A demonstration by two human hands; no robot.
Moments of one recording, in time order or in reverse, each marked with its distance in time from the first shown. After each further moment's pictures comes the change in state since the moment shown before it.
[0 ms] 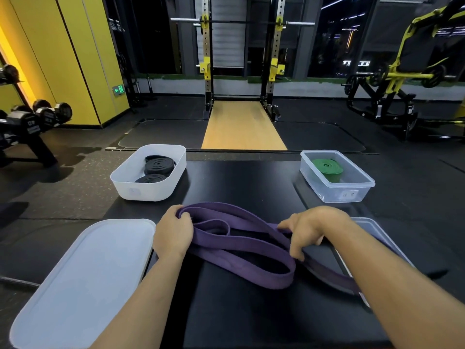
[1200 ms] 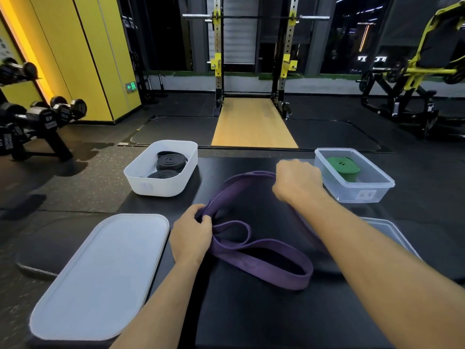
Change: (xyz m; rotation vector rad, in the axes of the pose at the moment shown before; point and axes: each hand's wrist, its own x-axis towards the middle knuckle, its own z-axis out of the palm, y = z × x) left_hand -0.016 -0.008 0.009 -0.017 0.033 0.119; right_hand -0.016 -0.069 -0.042 -0.043 0.931 0.129
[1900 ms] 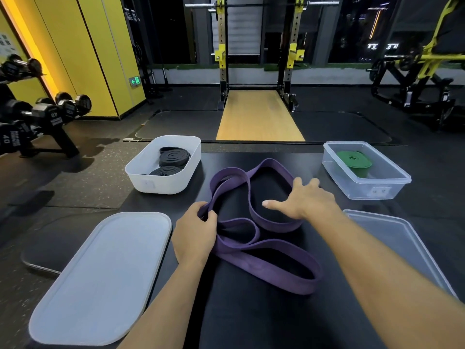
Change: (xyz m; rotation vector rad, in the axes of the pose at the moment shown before) left_hand 0.003 0.002 0.005 0.025 0.038 -0.033; right_hand 0.016 0.025 0.067 0.132 -0.374 0.203
